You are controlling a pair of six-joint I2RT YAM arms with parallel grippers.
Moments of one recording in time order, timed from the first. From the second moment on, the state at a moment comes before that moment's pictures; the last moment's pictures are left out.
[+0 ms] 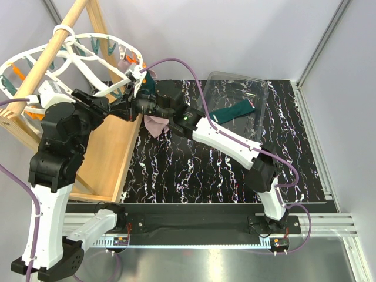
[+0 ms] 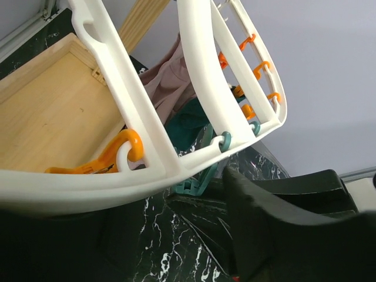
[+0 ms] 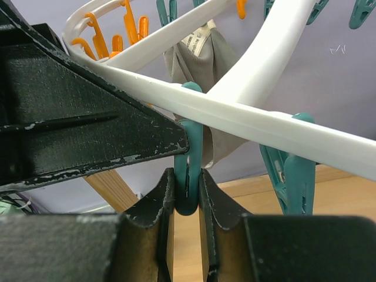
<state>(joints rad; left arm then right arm) -0.25 0.92 1.54 -0.84 -0.37 -0.75 1.01 2.06 2.11 0.12 -0.39 0.30</state>
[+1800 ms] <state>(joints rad) -0.25 0.86 1.45 -0.70 -0.34 -0.64 0.36 1.97 1.83 -0.41 0.61 0.68</state>
